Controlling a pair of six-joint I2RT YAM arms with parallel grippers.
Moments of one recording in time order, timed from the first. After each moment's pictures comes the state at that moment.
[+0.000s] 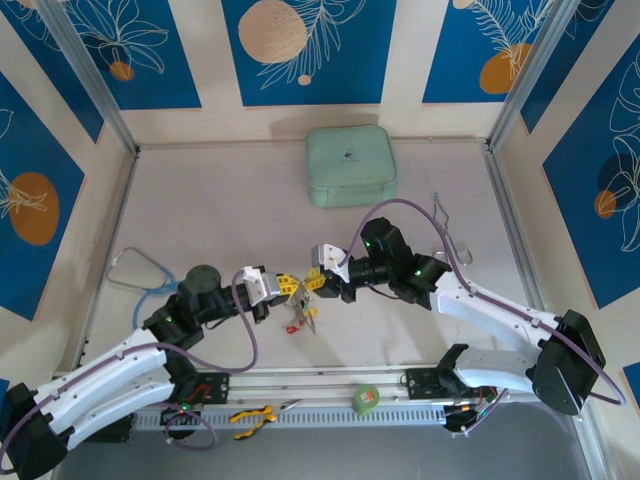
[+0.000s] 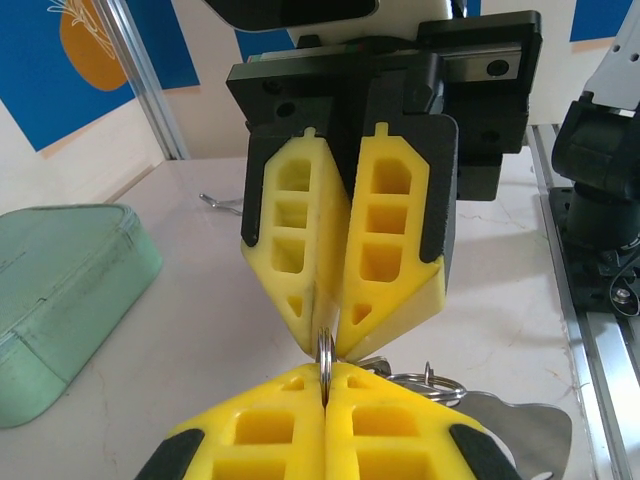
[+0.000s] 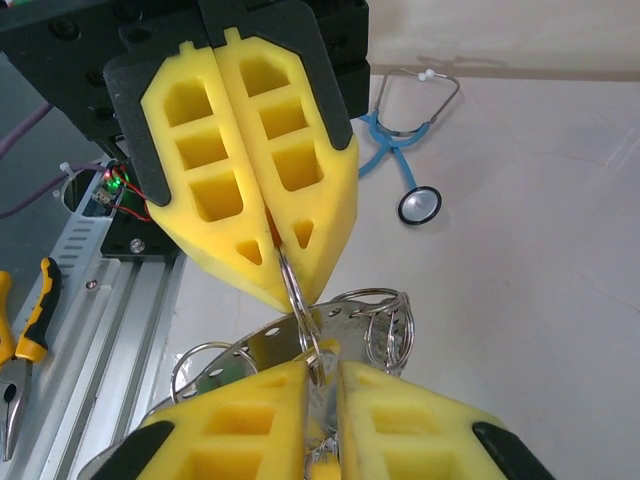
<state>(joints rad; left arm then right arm) -0.80 0.69 0.41 0.12 0.42 0.26 0.81 1.15 0.79 -0.18 -0.66 -0.40</state>
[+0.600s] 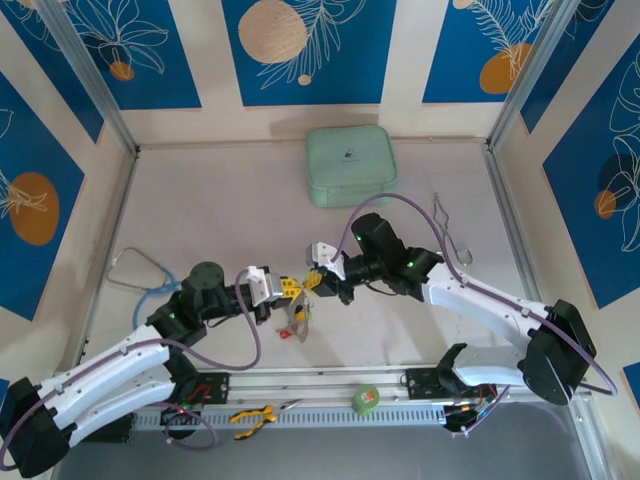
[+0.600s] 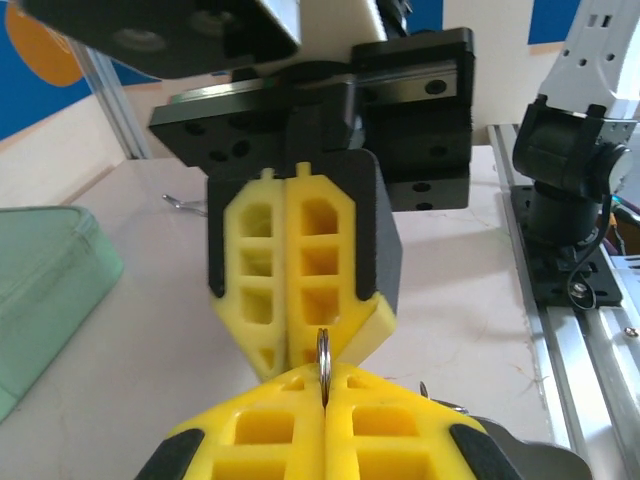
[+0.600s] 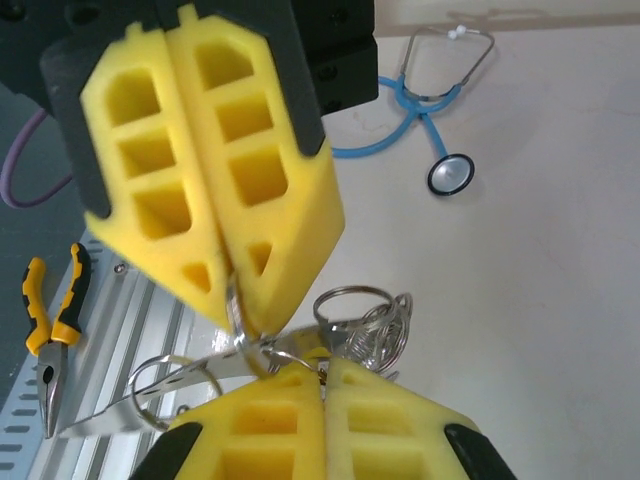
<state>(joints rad) -0.79 0.74 0.42 0.13 0.51 0.26 0.80 1.23 0.87 -0.29 -0.69 -0.40</state>
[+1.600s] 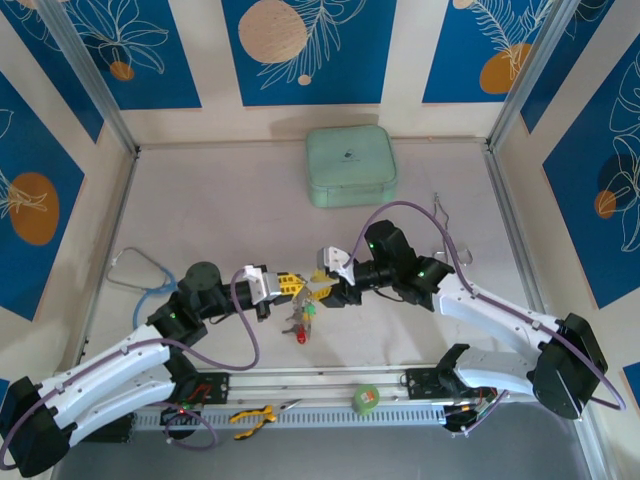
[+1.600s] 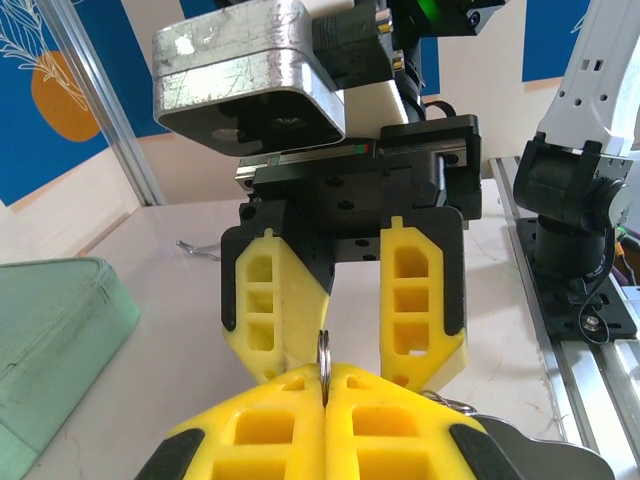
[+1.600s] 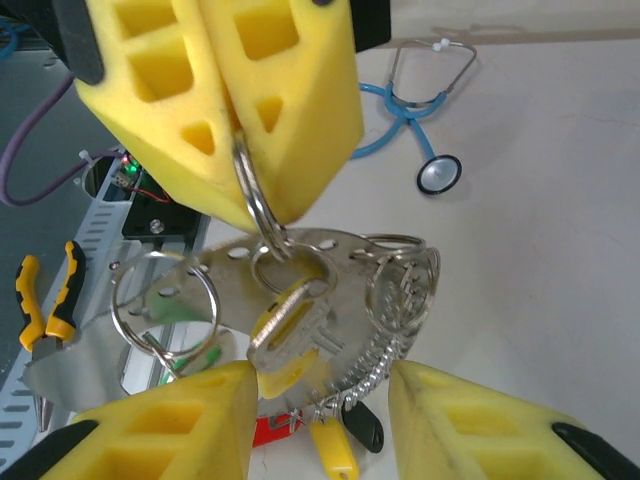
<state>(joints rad) -0.79 0.74 0.42 0.22 0.51 0.26 0.78 1.13 0.76 -0.20 -0.70 -0.39</state>
